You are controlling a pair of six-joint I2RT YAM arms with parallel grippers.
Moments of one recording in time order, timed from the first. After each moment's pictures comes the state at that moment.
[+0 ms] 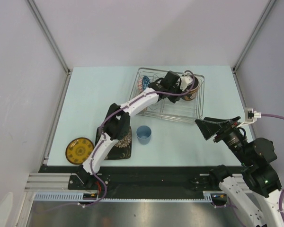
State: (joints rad) left arm -0.77 2.48 2.32 -0.53 0.18 0.18; right arm 0.43 0.30 0.85 -0.43 -0.13 0.70
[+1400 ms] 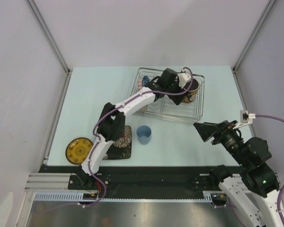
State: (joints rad) left arm -0.77 2.42 2.22 -0.41 0.19 0.19; right arm 0.43 0.26 0.81 -0.52 -0.11 0.74
